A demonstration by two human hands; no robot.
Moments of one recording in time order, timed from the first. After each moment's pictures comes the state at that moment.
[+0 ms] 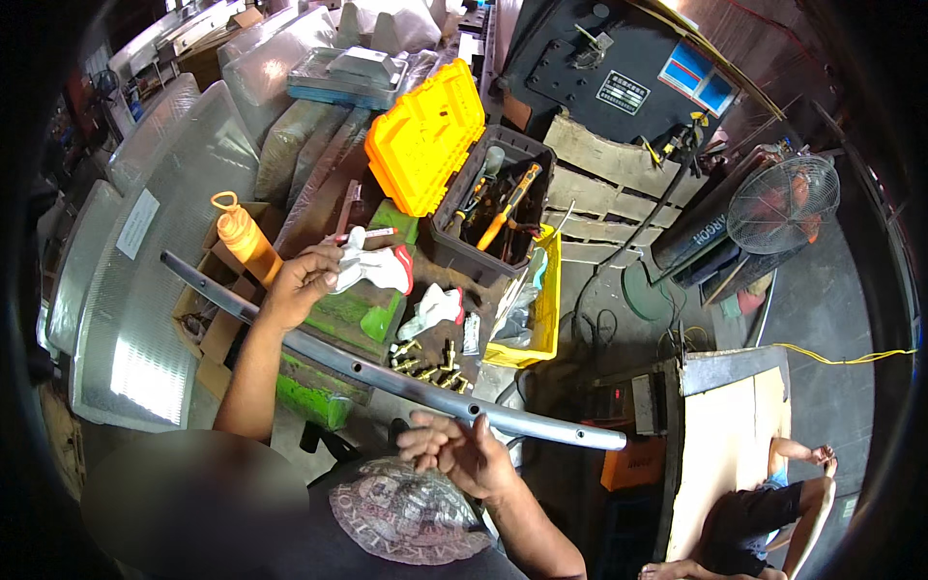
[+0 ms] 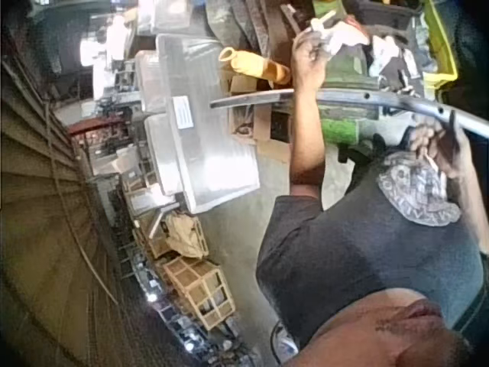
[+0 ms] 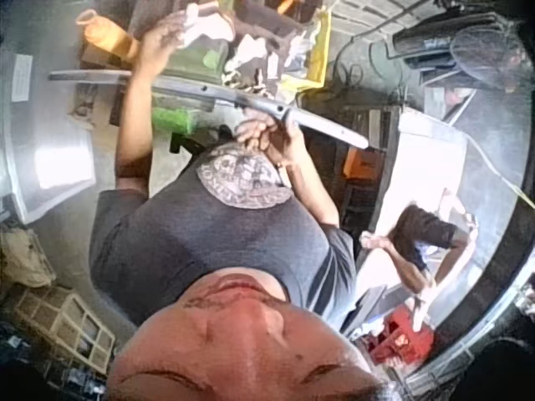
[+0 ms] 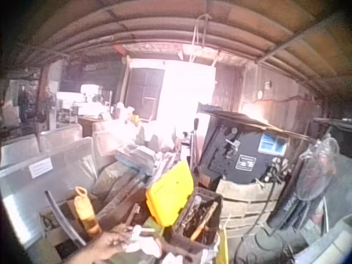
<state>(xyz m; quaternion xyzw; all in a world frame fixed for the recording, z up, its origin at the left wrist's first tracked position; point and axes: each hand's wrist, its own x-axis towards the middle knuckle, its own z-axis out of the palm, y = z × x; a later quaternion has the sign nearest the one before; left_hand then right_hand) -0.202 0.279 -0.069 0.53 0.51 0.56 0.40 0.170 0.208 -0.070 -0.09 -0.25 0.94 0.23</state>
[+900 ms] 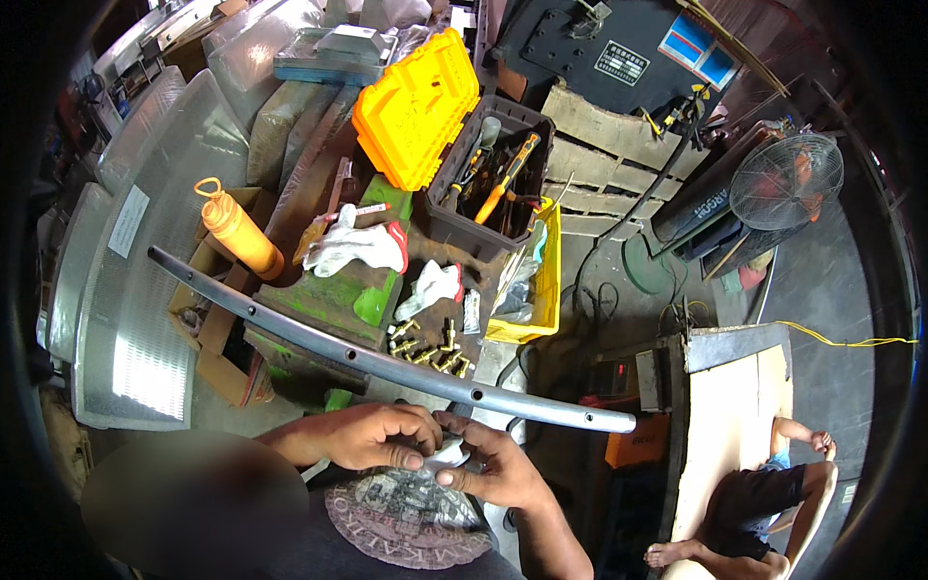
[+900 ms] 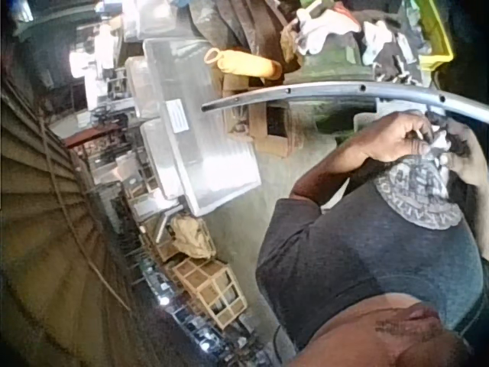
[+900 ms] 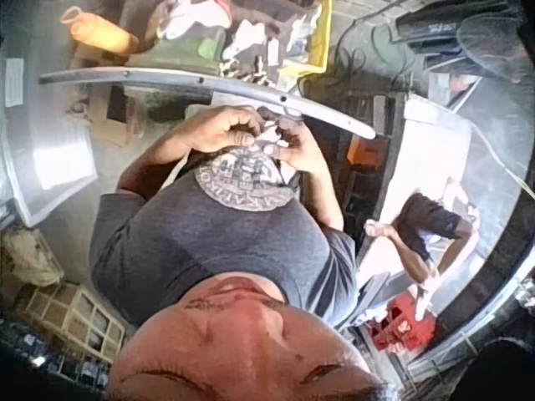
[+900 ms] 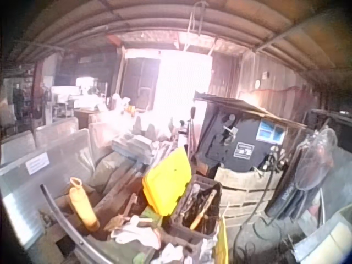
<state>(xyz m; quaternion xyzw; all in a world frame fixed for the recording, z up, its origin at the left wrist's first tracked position) -0.059 0.185 -0.033 0.66 0.24 0.28 0.66 0.206 0.192 -0.032 -0.29 -0.60 0.72 0.21</state>
